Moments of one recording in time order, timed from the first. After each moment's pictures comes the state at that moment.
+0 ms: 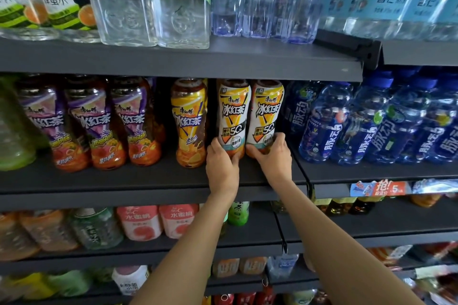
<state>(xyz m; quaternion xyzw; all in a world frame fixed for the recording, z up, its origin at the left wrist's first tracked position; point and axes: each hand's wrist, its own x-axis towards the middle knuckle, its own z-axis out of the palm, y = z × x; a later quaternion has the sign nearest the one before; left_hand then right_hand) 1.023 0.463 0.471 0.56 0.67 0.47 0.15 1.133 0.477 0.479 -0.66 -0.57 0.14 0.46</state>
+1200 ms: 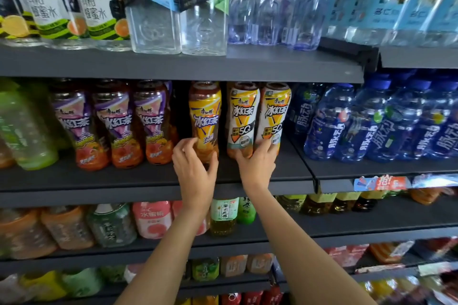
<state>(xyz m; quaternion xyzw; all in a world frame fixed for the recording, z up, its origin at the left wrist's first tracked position) 0.946 0.423 0.470 0.57 0.59 0.57 -0.03 1.054 0.451 0.478 -0.70 -0.52 0.09 0.49</state>
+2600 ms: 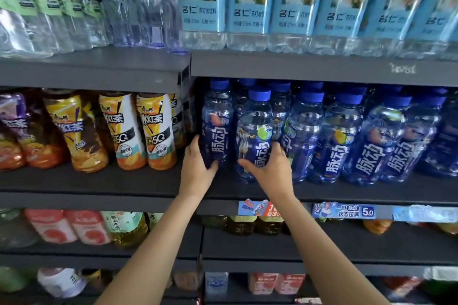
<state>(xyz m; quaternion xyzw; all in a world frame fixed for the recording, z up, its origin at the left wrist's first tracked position) 1.203 0.489 0.481 0.59 0.63 0.48 0.16 1.367 0.469 0.514 -0.64 -0.65 0.15 0.39</state>
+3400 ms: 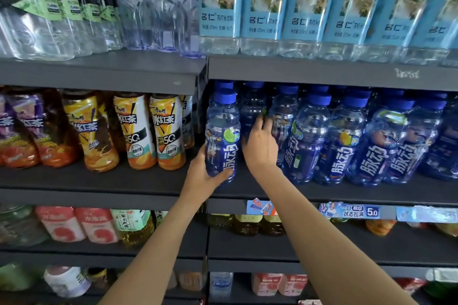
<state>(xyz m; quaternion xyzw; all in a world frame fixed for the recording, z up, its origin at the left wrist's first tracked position) 1.190 0.458 0.485 0.62 0.53 0.51 0.28 1.321 0.499 0.543 -0.67 -0.69 -0.01 0.27</state>
